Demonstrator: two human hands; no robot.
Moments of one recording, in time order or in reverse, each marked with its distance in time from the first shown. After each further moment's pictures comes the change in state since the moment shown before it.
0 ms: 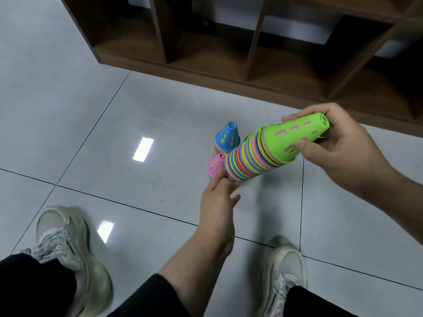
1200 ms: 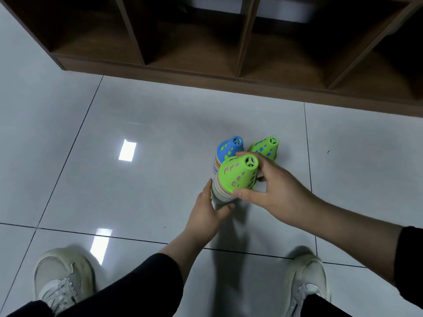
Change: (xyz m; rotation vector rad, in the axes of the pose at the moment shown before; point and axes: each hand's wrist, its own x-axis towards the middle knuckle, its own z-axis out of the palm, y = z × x) left_hand 0.134 -0.026 -0.079 0.961 -0.261 0.067; right_hand 0.051 0.071 0.102 -0.208 -0.123 0.163
